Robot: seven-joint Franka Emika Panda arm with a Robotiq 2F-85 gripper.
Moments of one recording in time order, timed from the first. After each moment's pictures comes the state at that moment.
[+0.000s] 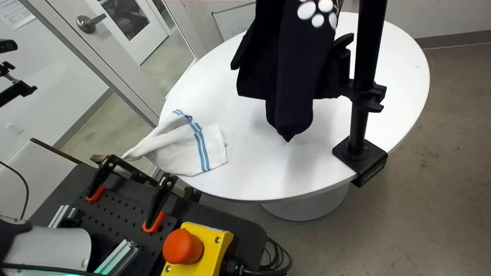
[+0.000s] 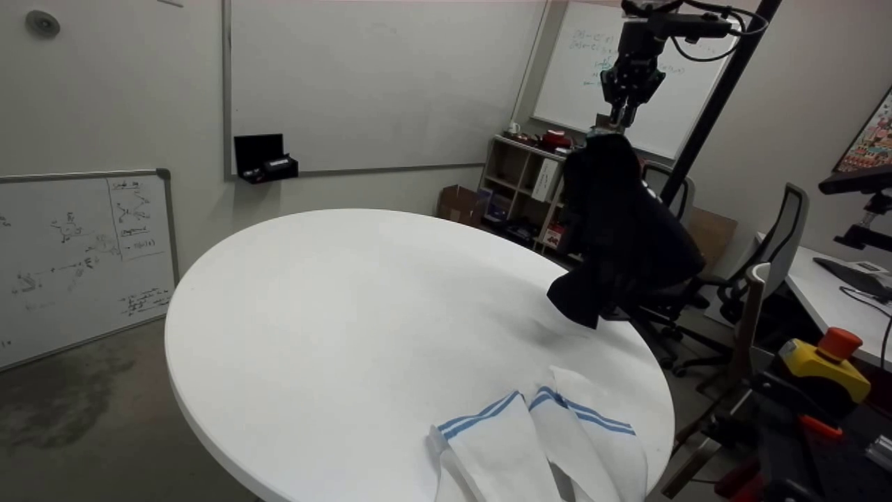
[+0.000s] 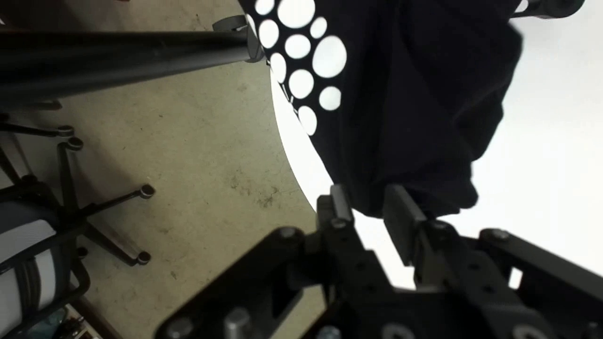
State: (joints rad) arm -0.27 0.34 -0.24 -1.67 -0.22 2.02 0.23
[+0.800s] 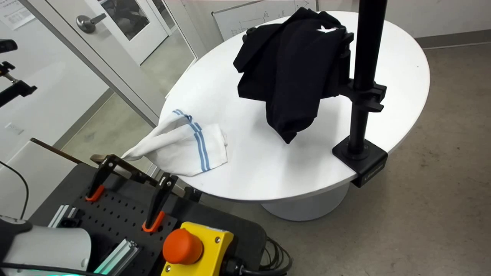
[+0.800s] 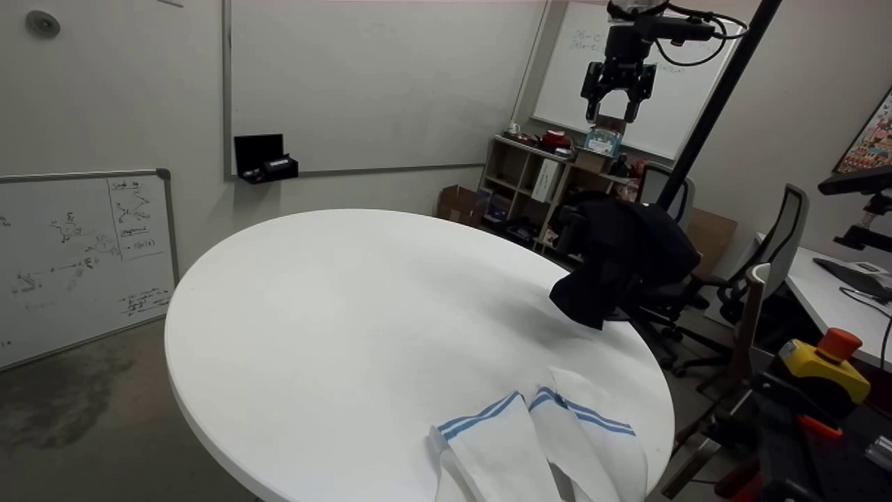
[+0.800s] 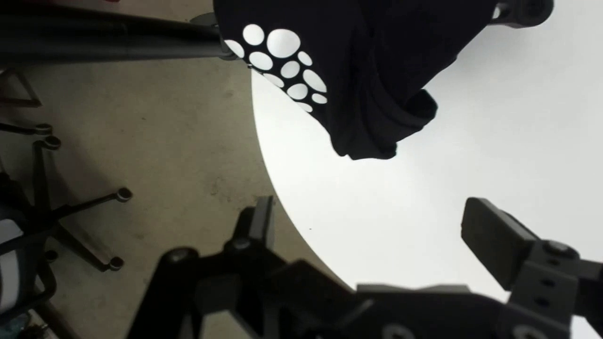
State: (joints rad) arm -0.26 0.39 -0.23 -1.60 -0.17 1.97 0.17
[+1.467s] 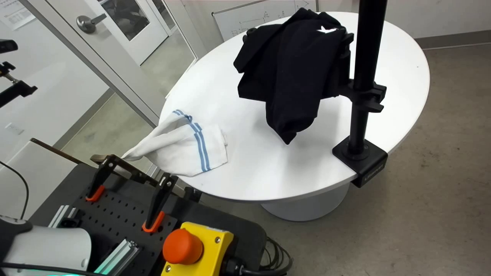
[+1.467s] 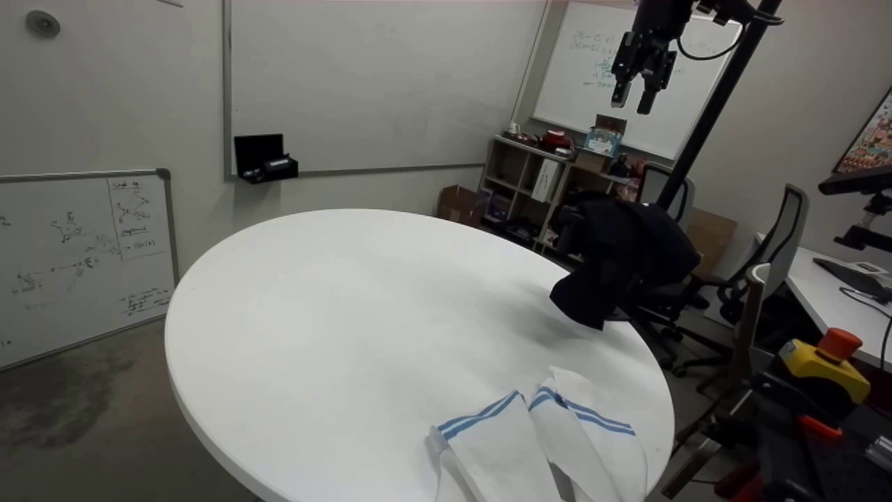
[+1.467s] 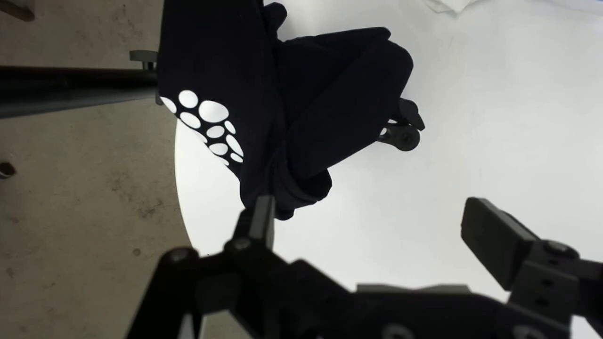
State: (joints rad) arm -0.27 0.16 -0.18 -1.84 -0.07 1.95 -0.11
